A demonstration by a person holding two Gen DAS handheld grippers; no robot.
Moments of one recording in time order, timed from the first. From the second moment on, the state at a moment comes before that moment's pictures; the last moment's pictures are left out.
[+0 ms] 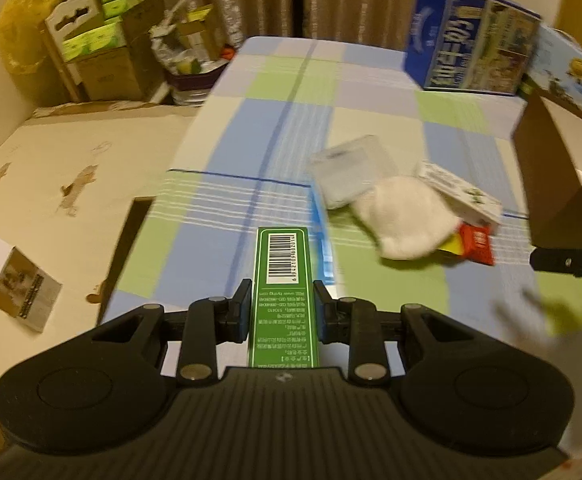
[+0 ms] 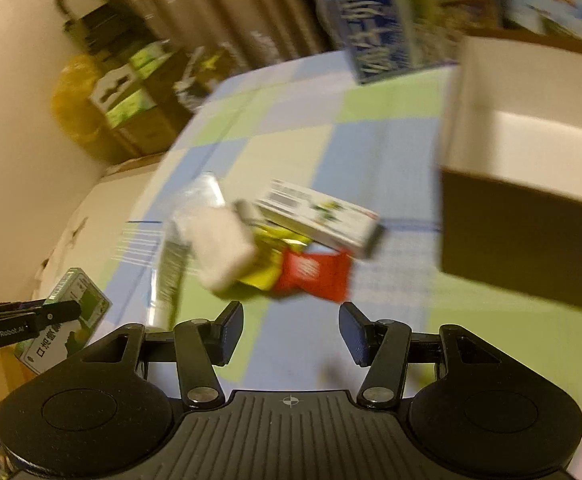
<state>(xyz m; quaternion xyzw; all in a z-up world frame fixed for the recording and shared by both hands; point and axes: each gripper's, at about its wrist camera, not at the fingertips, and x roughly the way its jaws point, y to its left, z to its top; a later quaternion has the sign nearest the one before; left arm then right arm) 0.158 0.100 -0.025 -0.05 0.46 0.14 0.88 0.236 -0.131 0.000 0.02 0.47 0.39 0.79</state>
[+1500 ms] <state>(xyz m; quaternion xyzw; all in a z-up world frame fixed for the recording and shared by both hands) 0.188 0.089 -0.024 -0.04 0.44 0.09 0.89 0.204 -0.118 0.012 -0.03 0.41 0.45 0.79</state>
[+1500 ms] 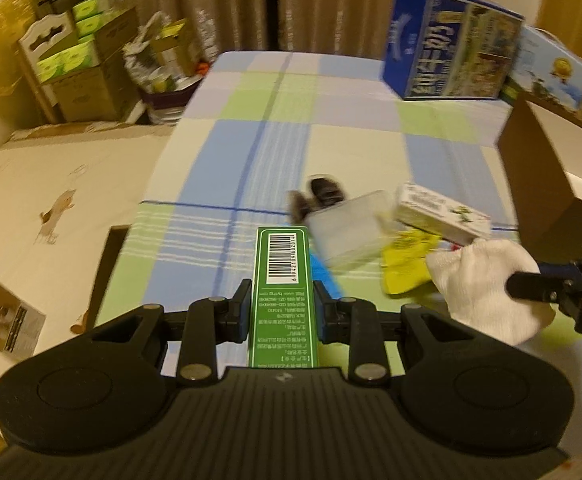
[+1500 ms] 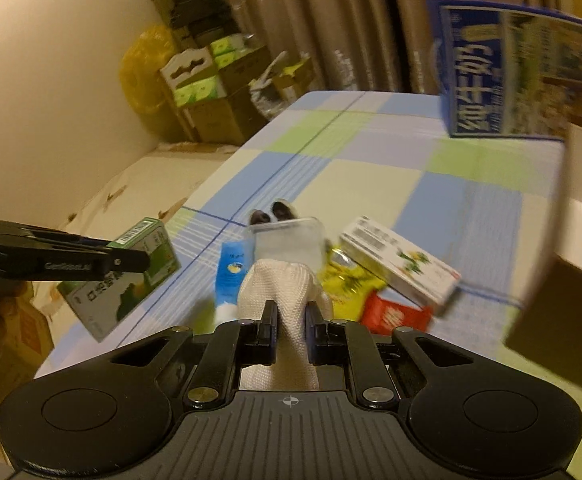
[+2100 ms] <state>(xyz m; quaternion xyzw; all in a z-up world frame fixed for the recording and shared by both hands) 0.223 -0.051 0.005 0.01 0.41 -0.05 0.91 0.209 -0.278 0.068 0.07 0.38 0.34 0.86</state>
